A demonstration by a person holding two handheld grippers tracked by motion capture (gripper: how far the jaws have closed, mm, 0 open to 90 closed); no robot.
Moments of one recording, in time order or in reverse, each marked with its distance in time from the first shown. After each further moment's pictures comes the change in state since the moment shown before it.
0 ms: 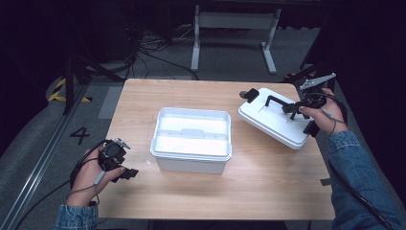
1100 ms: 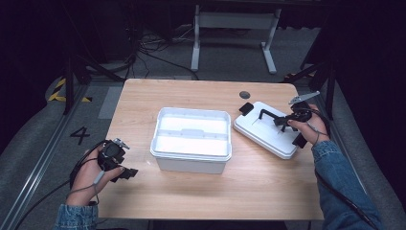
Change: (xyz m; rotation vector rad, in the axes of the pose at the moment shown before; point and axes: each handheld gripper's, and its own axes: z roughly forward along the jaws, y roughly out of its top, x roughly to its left) left arm 0.003 -0.002 0.002 -0.006 0.003 -0.006; right arm -0.008 -0.044 0.060 0.016 0.019 0.056
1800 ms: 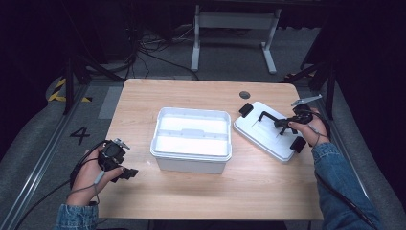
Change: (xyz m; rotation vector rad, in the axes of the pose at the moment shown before) left arm 0.001 0.001 0.002 0.003 0.002 0.006; right arm -0.013 -0.016 0.007 -0.028 0.021 0.102
